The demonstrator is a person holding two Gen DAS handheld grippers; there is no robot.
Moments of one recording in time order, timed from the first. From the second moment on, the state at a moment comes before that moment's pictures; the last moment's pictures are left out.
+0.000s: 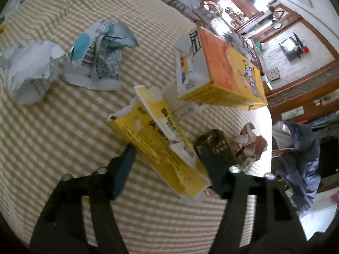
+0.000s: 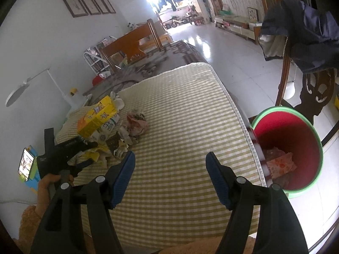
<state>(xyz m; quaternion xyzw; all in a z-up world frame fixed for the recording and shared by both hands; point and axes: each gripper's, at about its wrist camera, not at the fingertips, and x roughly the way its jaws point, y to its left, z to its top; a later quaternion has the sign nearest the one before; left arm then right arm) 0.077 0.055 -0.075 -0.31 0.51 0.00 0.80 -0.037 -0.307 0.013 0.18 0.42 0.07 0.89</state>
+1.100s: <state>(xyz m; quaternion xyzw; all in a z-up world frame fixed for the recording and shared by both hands) -0.033 0.137 -0.035 -0.41 0.38 -0.05 0.82 0.113 -0.125 -0.018 0.21 0.50 0.17 0.82</state>
